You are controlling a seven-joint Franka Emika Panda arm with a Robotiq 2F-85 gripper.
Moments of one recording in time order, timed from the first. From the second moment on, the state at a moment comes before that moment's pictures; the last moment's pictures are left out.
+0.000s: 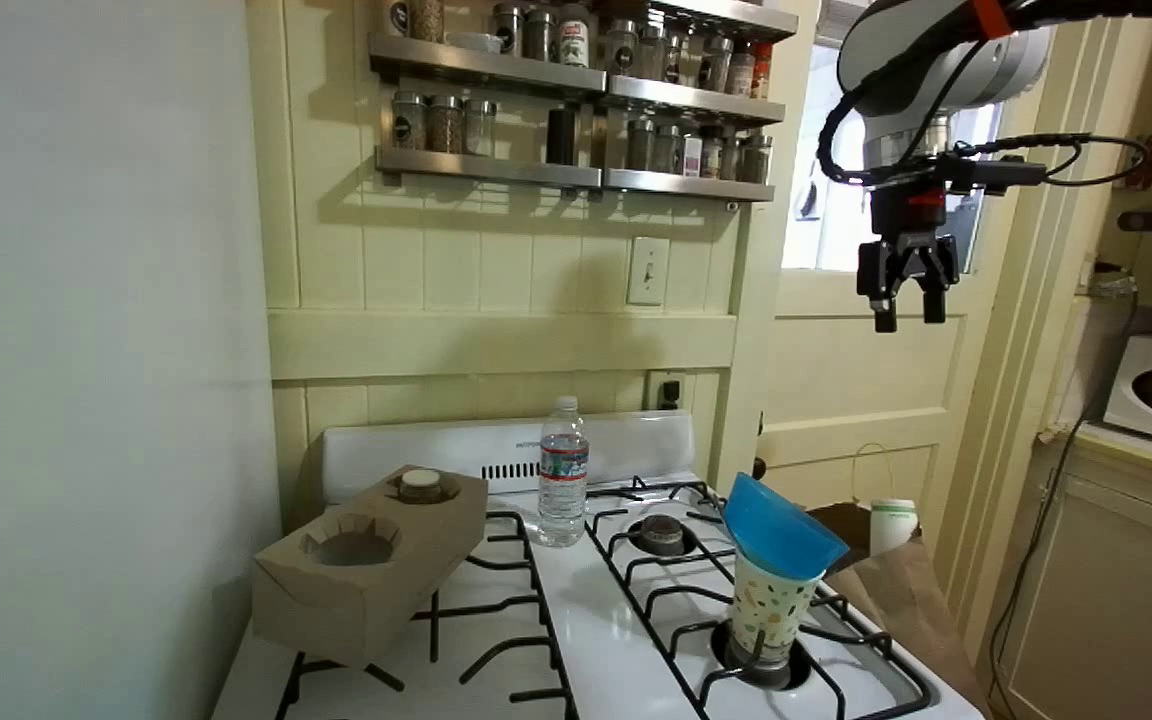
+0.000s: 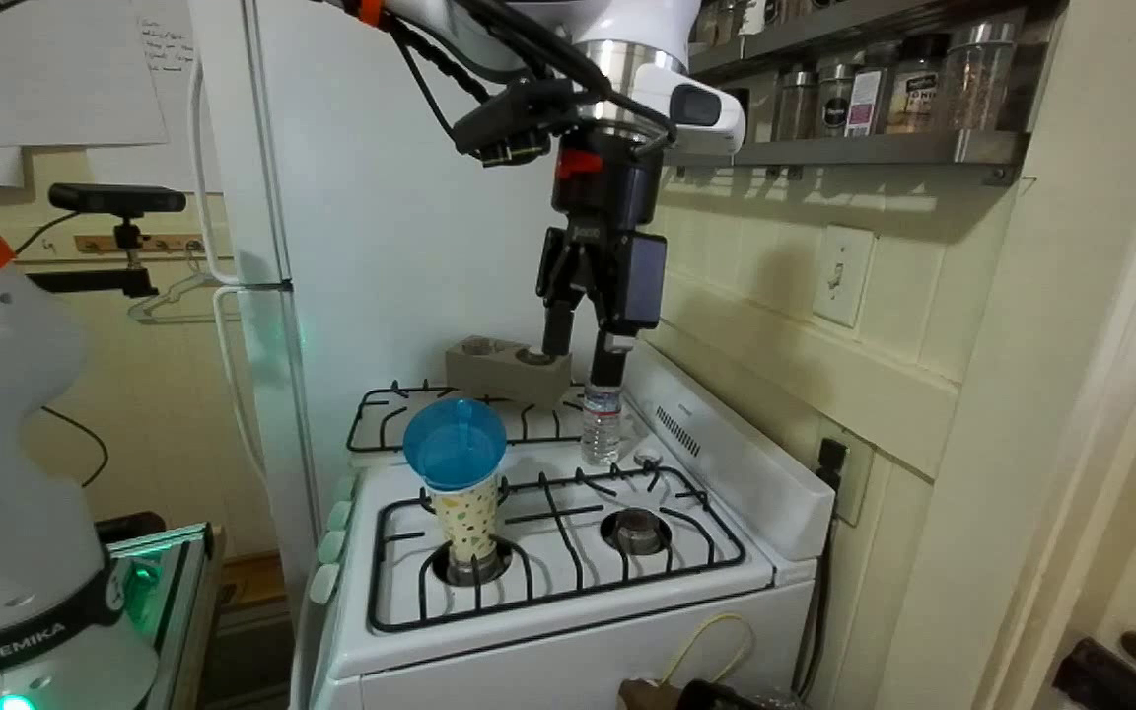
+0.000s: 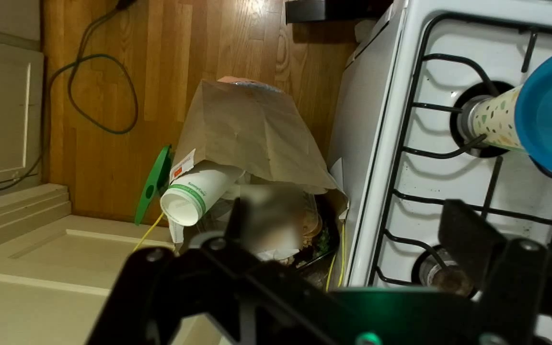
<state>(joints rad) -0.15 -0.18 -0.21 -2.01 -0.20 1.72 -0.28</state>
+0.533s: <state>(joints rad) -0.05 -0.11 -0.09 -2.01 -0.19 1.79 -0.38</state>
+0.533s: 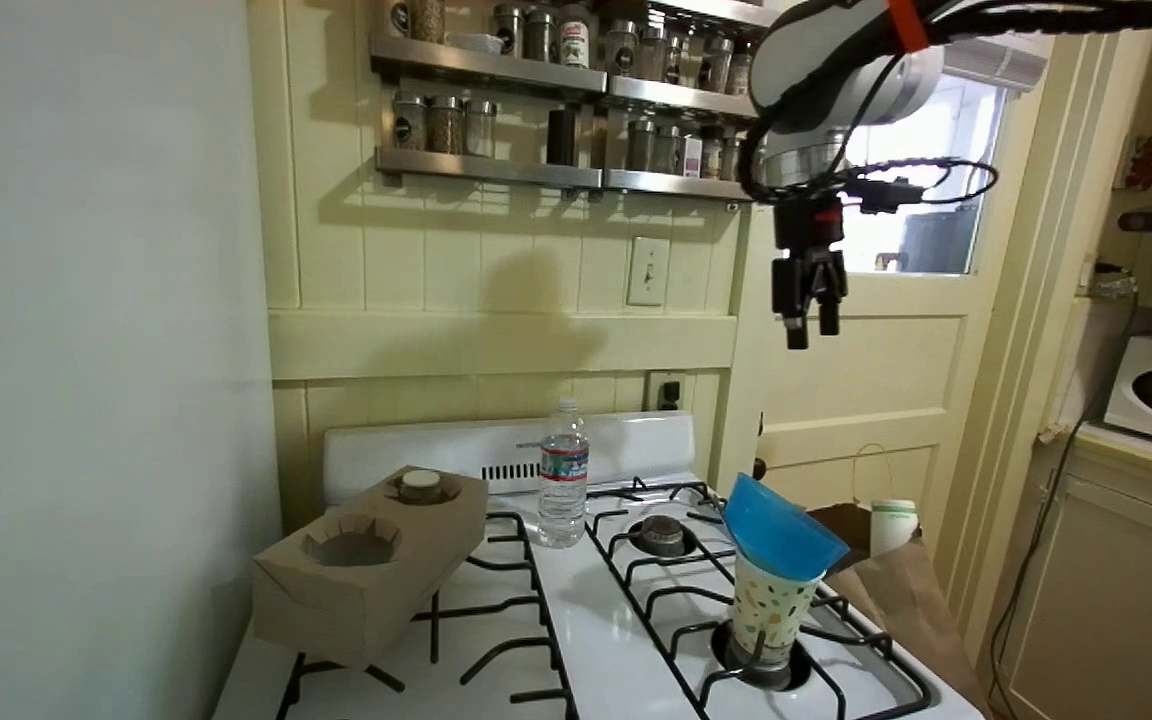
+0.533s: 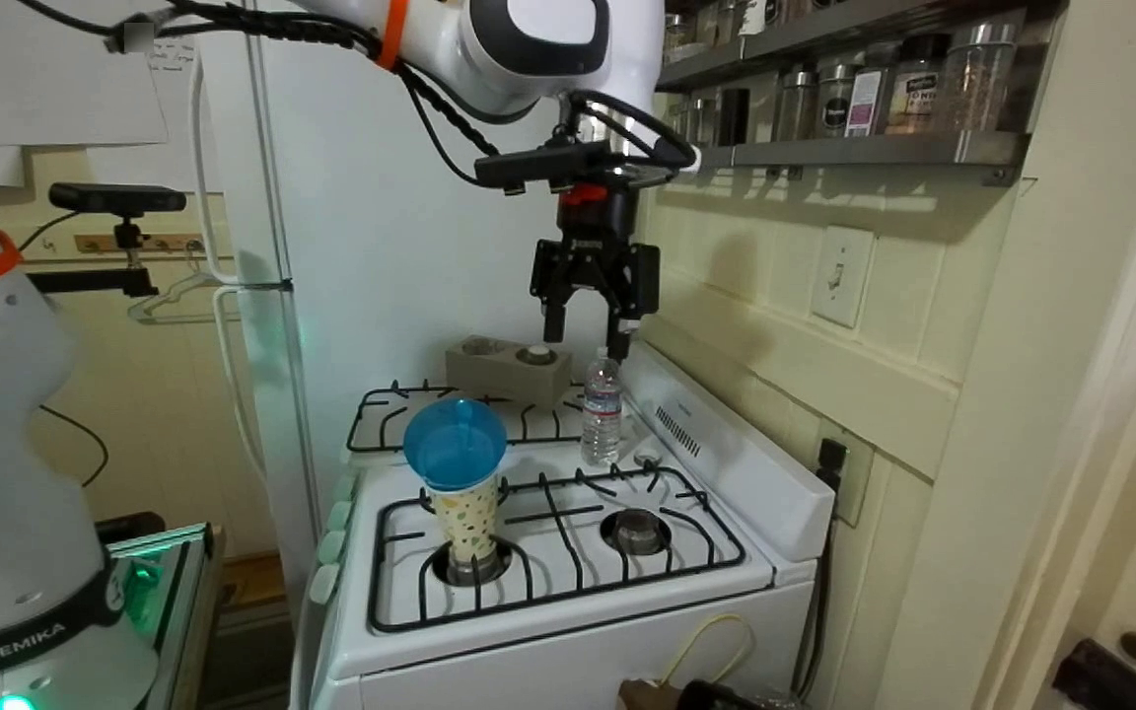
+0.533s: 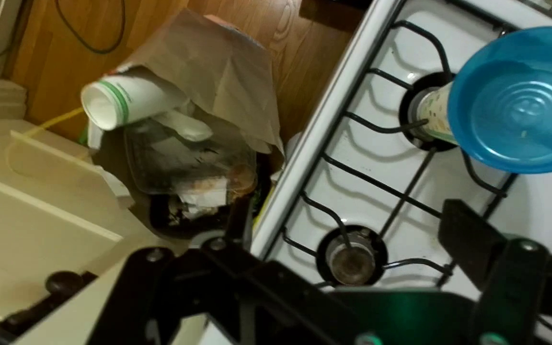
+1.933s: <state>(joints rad) 0.14 0.07 0.15 -1.95 -0.24 2.24 -0.65</state>
